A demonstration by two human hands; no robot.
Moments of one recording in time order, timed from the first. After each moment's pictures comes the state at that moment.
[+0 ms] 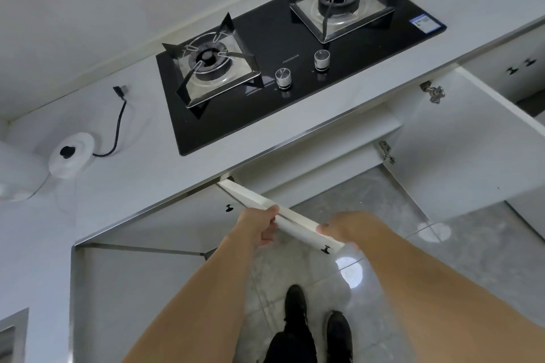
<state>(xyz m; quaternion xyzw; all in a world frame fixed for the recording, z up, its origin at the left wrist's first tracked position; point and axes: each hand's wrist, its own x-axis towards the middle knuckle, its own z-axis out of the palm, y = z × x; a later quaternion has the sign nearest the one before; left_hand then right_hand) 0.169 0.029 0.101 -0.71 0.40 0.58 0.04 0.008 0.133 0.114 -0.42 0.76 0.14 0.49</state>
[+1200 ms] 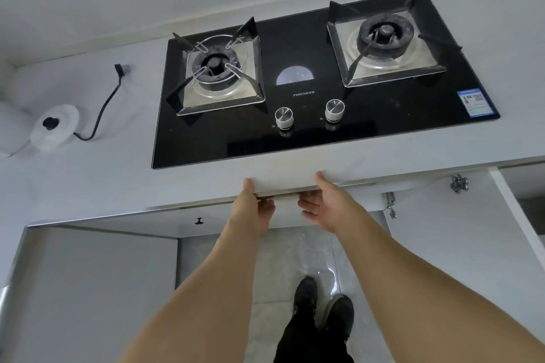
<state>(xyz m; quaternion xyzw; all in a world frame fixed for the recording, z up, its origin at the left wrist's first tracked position) 0.025 -0.058 0.091 -0.67 -0.01 0.66 -0.34 -0.132 -0.018 0.095 0.07 0.60 -0.40 0.70</state>
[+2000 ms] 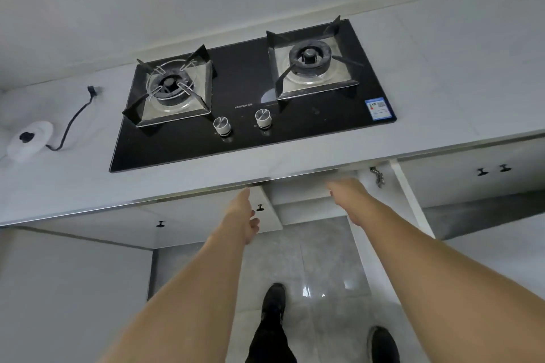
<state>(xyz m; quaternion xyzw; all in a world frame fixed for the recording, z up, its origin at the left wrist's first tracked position) -0.096 0.029 0.130 -0.74 0.17 0.63 -0.18 -0.306 0.073 0.148 -0.23 0.80 -0.23 0.51</state>
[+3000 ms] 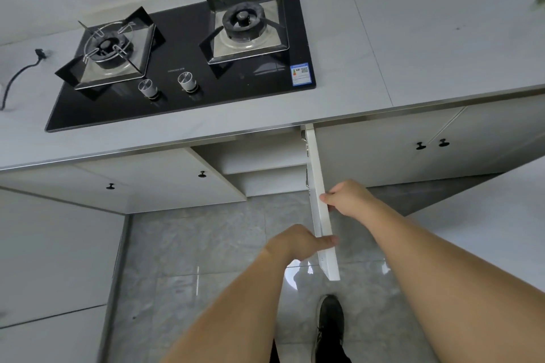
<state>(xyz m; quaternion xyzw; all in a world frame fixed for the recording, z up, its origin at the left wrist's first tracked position) -0.332 0.221 0.068 -0.59 0.54 0.56 0.21 -0.487 0.200 0.100 -0.41 0.76 -0.05 0.51</state>
